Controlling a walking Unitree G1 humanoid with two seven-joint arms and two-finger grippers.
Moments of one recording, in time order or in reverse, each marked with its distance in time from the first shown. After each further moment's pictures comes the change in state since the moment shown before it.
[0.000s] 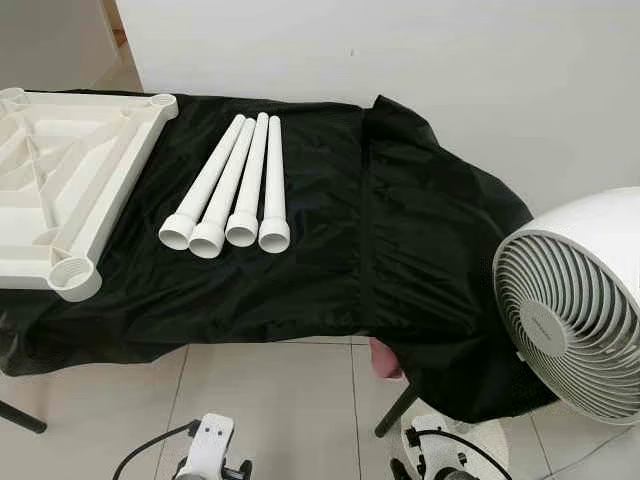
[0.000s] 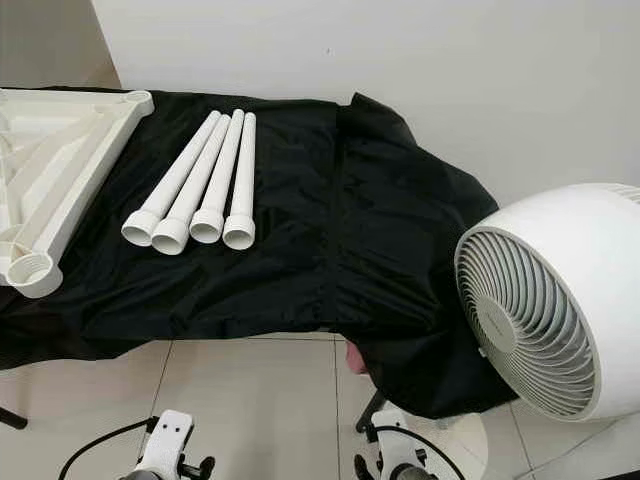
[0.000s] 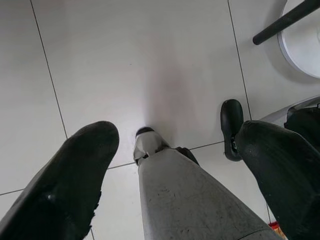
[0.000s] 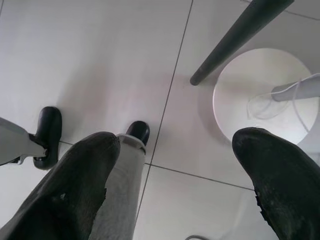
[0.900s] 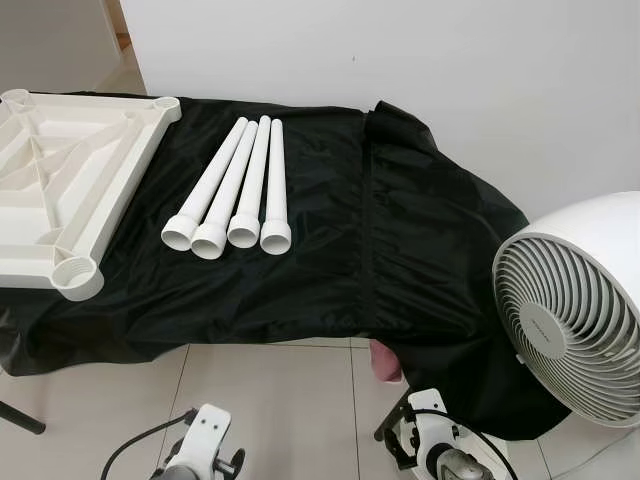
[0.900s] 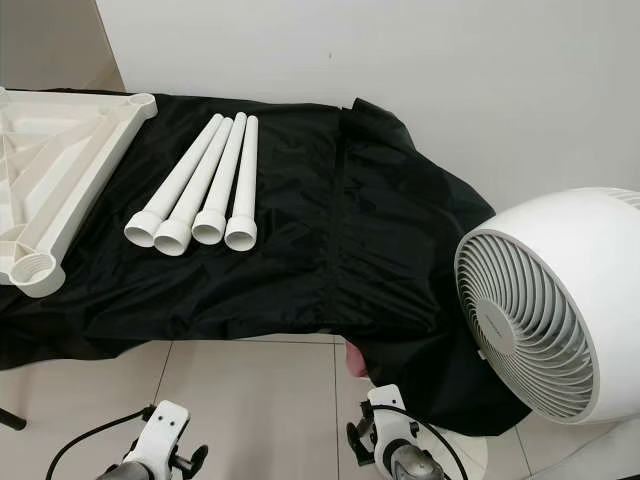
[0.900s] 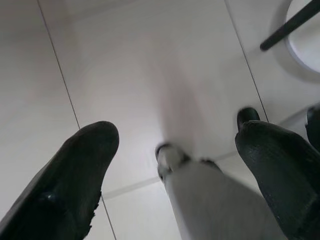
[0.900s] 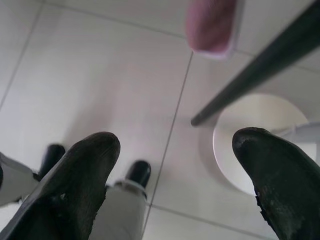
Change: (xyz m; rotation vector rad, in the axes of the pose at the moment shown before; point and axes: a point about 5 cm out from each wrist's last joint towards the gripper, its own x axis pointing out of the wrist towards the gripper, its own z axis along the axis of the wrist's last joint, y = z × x) left arm -0.008 0.017 -0.003 0.109 -0.050 0.023; right arm 0.001 -0.001 0.020 0.000 -0.141 0.013
